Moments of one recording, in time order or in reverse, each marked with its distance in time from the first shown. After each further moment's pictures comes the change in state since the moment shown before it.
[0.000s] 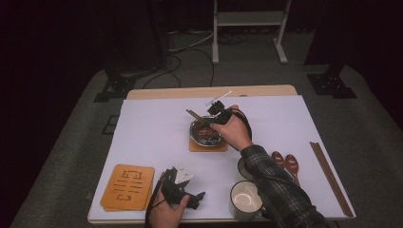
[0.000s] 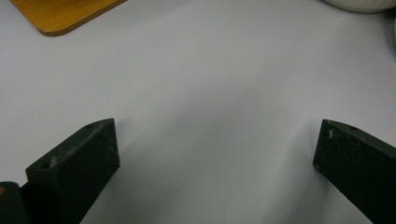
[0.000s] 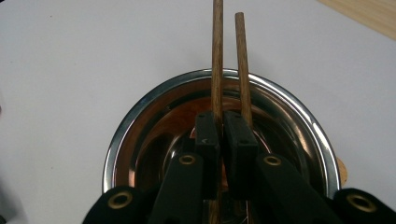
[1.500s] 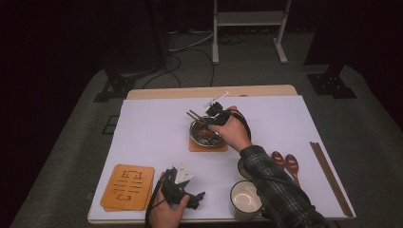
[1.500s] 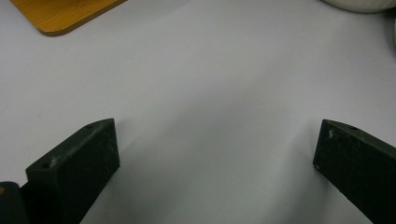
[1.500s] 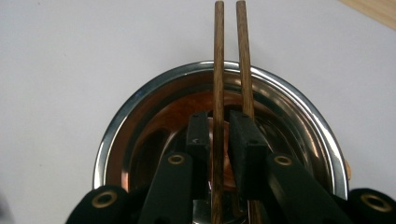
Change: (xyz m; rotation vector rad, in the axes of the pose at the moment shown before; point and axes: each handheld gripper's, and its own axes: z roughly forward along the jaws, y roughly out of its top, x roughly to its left) left arm 0.000 0.000 0.000 -0.002 0.001 0.000; right arm 0.001 -0.001 0.007 0.024 -0.014 -0.010
